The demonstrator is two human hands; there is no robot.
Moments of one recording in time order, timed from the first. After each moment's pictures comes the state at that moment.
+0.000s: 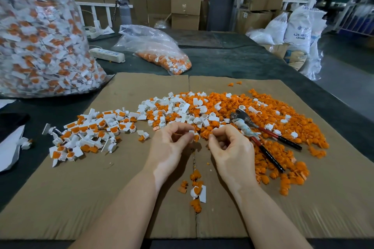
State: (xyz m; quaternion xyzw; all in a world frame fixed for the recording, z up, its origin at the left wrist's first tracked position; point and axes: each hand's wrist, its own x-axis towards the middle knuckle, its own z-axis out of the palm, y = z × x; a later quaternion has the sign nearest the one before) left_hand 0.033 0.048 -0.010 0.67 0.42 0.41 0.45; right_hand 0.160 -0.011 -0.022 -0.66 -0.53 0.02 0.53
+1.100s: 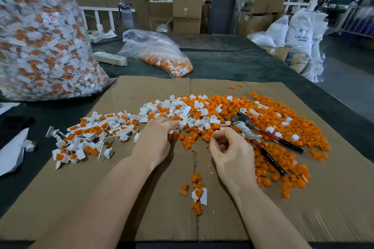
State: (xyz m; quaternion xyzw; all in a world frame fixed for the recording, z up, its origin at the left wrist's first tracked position) left_hand 0.017 0.093 -0.014 0.84 0.48 0.23 0.10; right_hand 0.161 -0.009 -0.025 -0.67 -0.54 0.02 0.51
